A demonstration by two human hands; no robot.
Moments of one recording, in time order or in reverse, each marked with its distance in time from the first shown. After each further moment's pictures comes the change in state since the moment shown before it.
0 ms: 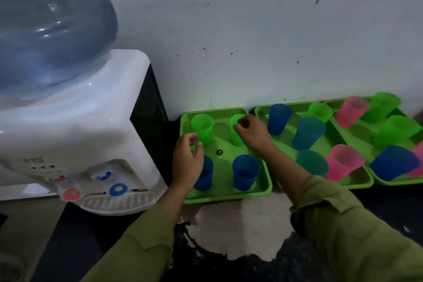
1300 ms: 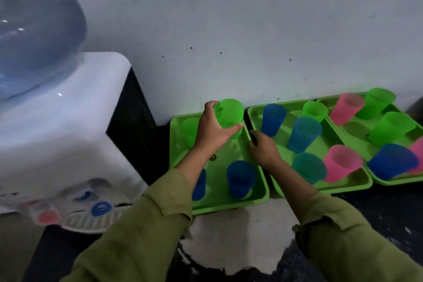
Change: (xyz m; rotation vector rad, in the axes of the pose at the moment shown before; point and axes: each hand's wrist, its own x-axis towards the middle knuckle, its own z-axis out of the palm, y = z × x) left_hand 0.063 0.062 0.072 -0.051 -0.231 0.075; right_hand 0.012 0.067 0.001 -0.150 -0.009 0.036
